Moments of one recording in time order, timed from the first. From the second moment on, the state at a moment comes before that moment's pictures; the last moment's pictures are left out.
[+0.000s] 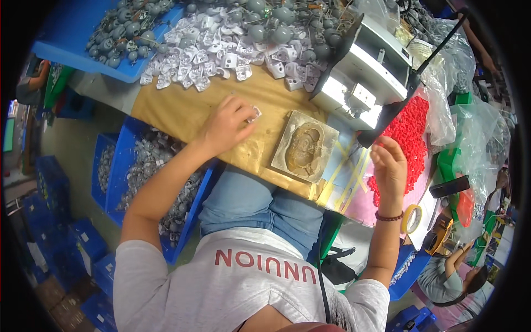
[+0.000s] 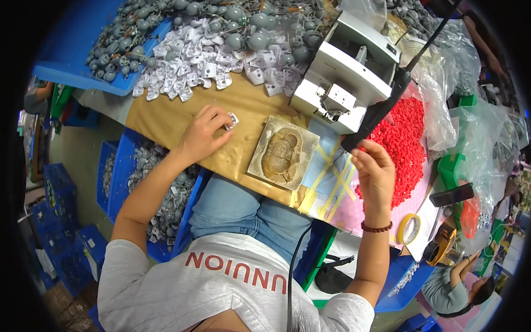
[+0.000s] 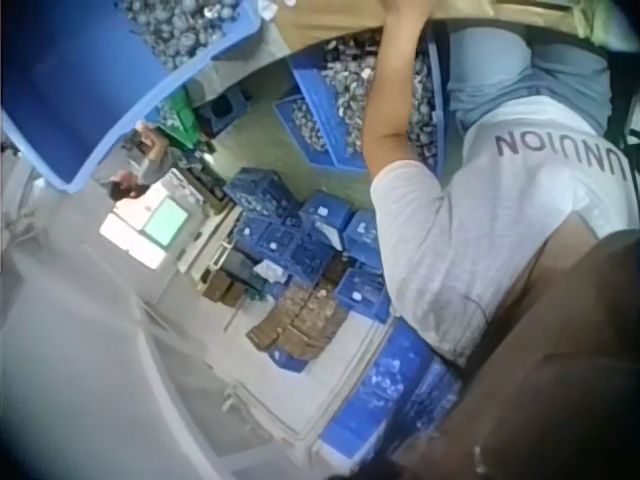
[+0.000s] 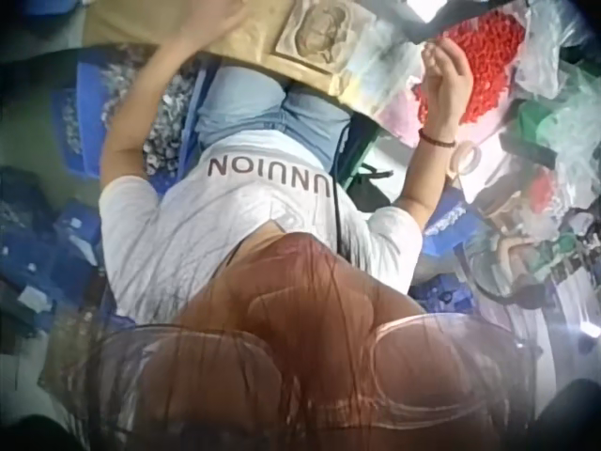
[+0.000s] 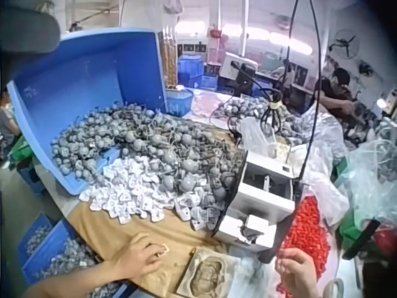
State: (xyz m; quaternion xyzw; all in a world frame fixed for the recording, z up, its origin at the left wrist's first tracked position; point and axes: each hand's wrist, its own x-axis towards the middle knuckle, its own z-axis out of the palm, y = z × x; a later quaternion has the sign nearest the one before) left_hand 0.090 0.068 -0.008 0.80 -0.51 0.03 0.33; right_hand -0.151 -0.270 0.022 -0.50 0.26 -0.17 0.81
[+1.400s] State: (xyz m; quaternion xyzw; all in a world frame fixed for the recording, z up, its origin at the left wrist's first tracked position) left_hand 0.129 -0.012 0.178 0.52 -0.57 -0.21 0.60; right_hand -0.097 -0.192 0.043 -0.88 -0.05 -0.39 0.28
